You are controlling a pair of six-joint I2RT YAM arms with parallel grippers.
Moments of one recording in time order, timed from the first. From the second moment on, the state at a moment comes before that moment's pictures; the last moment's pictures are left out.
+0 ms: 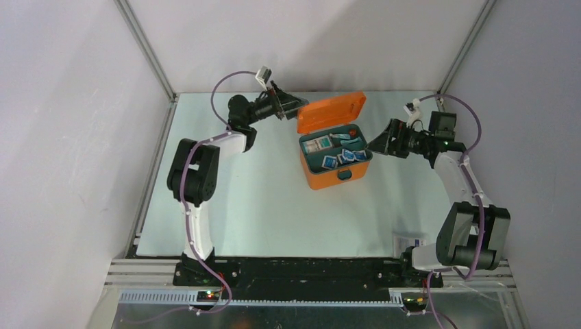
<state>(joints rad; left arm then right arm) -0.31 2.07 1.36 1.11 0.91 -1.39 -0.13 1.41 1.05 -0.40 -0.93 0.17</state>
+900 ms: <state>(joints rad) -0.31 2.01 1.41 0.71 0.80 -1.04 -0.18 1.29 0.80 -0.12 -0.86 0.42</state>
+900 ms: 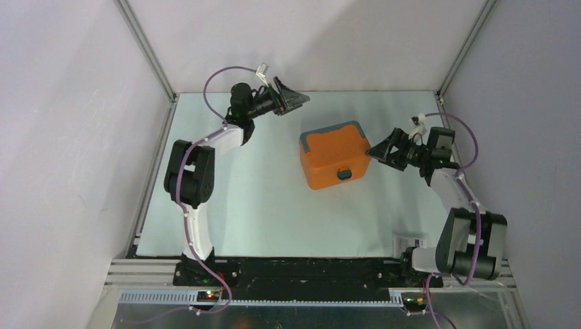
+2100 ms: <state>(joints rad) -0.23 1.46 0.91 -0.09 0.62 -0.38 0.16 1.87 1.24 -0.27 -1.08 0.39</state>
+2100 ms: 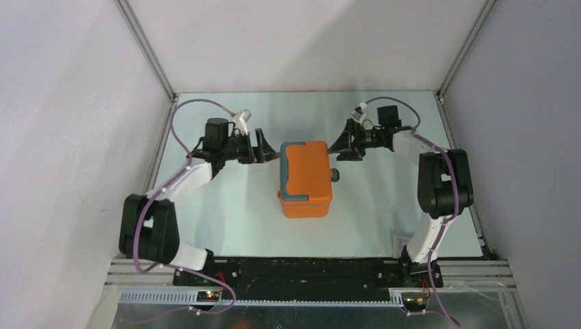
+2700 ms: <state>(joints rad) -0.42 1.37 0.99 -0.20 0.81 -0.30 0.09 1.50 0.86 0.00 -1.11 0.48</state>
